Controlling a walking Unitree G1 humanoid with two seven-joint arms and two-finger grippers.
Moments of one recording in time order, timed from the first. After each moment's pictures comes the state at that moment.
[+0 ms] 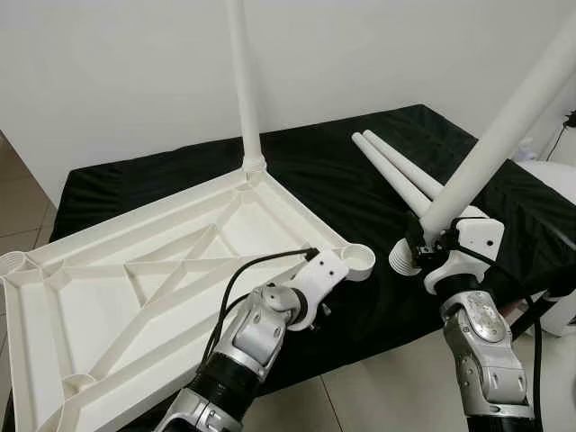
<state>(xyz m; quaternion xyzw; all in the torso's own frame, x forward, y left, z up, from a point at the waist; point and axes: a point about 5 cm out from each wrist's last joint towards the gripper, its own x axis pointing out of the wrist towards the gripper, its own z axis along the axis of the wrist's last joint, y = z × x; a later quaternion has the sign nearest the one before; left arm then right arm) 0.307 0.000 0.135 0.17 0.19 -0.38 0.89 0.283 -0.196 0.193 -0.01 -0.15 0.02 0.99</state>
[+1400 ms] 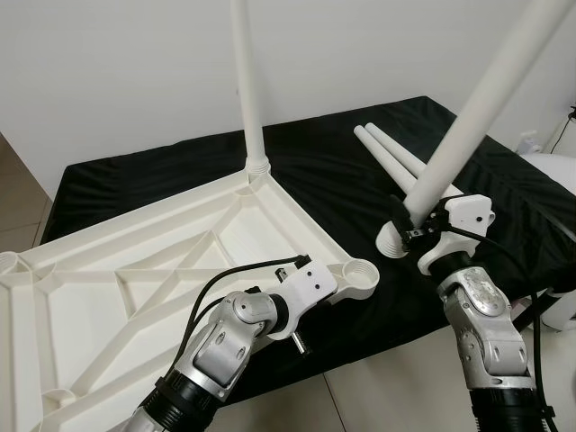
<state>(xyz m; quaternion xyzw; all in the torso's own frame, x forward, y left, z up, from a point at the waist) 0.280 0.024 0.140 0.23 0.12 -0.49 0.83 0.304 -0.183 0.212 -0.03 -0.16 0.14 0.98</state>
